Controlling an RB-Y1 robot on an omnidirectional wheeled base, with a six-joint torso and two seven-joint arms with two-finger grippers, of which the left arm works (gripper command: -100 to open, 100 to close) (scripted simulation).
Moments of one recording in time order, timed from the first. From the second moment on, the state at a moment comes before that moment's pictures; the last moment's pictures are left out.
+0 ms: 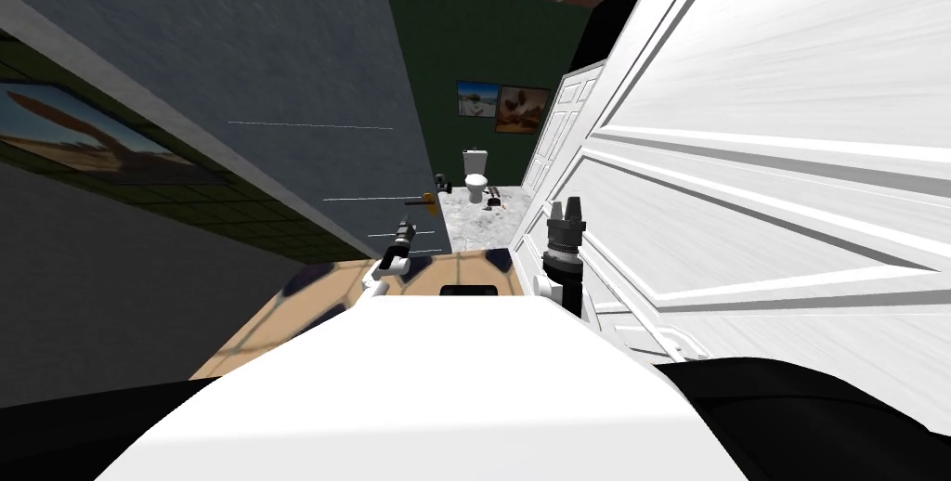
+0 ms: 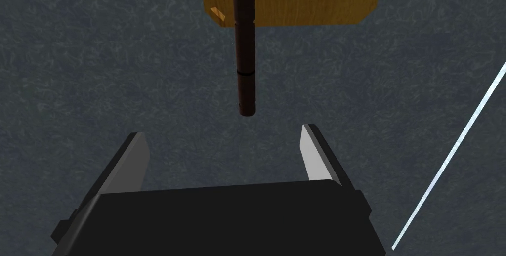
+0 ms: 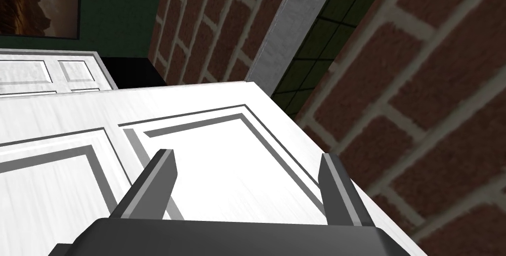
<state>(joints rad) 0.04 0.28 0.05 -1.28 0.16 -0.33 0.11</state>
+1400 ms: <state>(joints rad) 0.06 0.39 0.13 -1.17 0.21 -0.39 0.20</state>
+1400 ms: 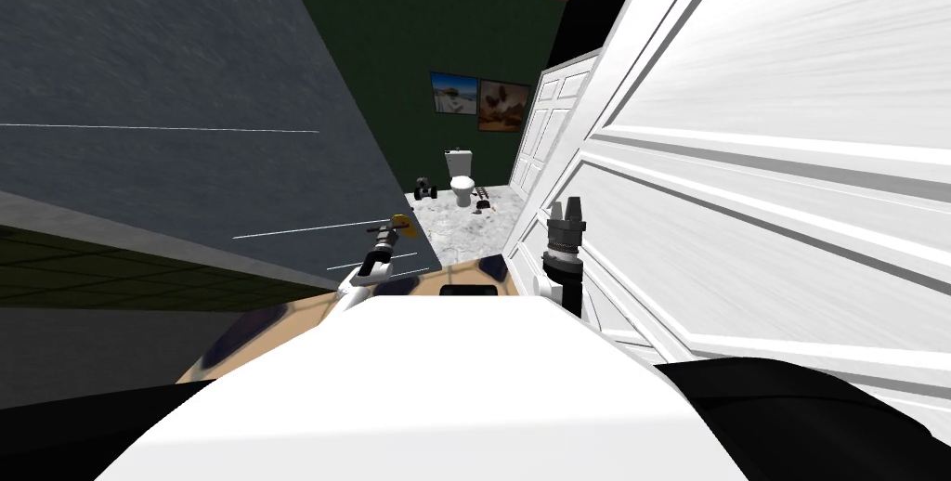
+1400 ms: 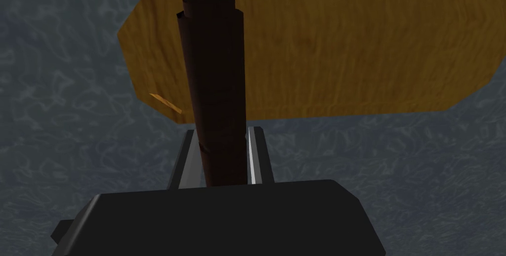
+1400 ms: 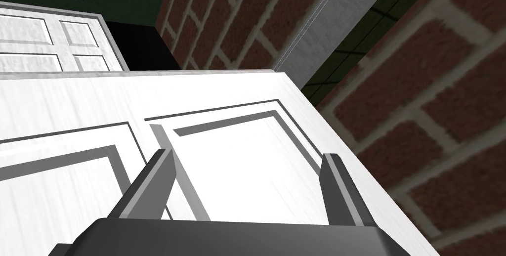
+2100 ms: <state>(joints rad) 0.09 0.44 0.09 -1.19 0.22 -0.41 0.24</state>
